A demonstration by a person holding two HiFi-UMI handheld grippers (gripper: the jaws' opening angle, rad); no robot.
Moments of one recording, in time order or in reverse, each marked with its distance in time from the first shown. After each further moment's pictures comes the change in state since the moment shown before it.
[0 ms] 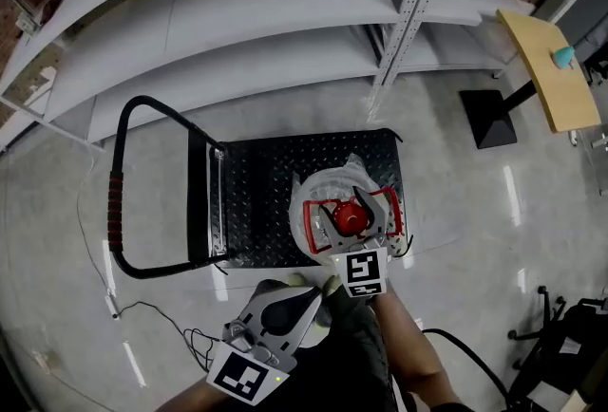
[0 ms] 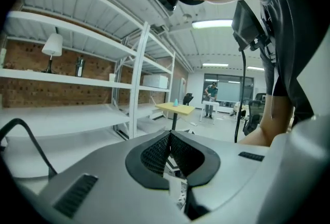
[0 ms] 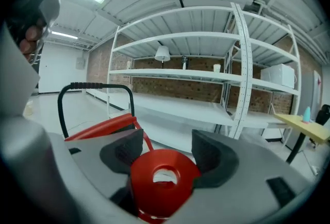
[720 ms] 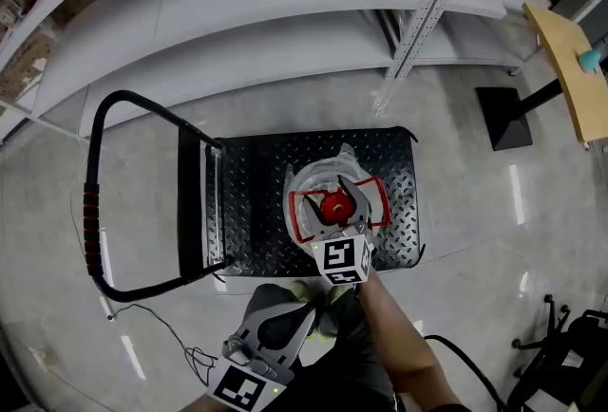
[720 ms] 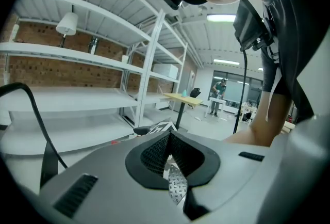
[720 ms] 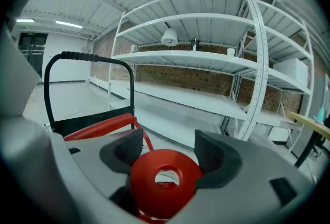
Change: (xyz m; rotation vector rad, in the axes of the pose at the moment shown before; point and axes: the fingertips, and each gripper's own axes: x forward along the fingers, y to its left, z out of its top) left arm 0.027 0.048 -0.090 -0.101 0.052 0.048; right arm 0.120 0.024 -0.080 -0.088 0.066 0.041
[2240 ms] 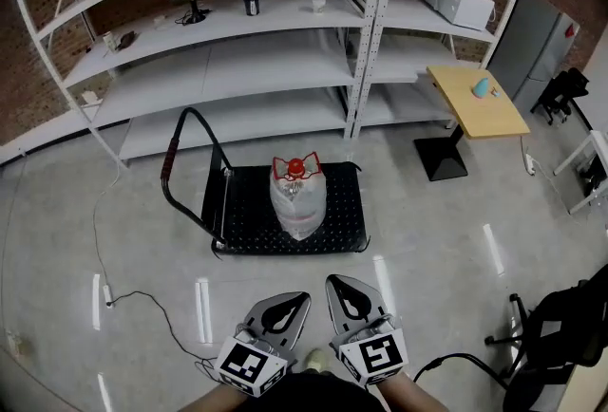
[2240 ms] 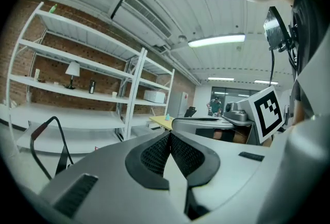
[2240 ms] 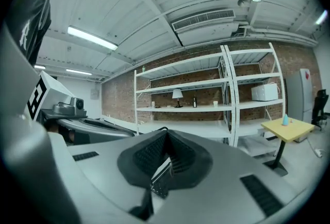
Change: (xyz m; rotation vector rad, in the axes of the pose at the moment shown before) left arm -0.287 -0.431 0.142 -0.056 -0.254 0.091; right arm -0.716 0.143 0.238 0.222 -0.253 0.073
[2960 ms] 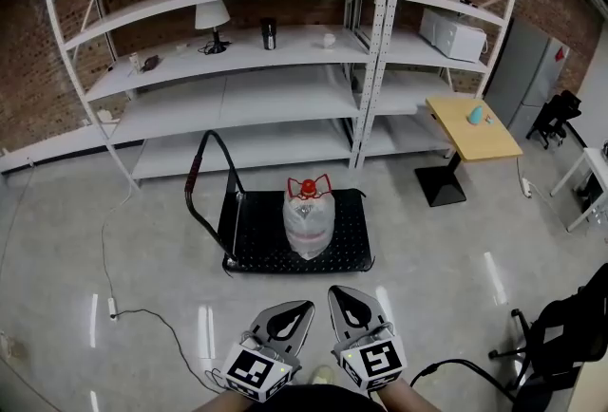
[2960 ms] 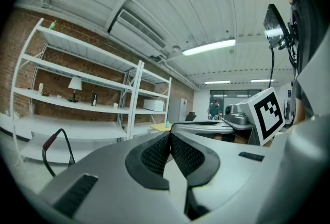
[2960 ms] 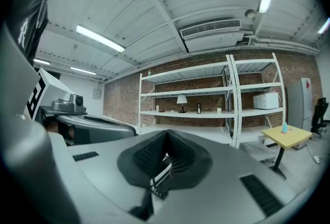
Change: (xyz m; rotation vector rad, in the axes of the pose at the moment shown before) left arm -0.096 -0.032 0.026 0.063 -0.078 0.014; right arm -0.048 0.087 0.031 -0.042 -0.043 0.000
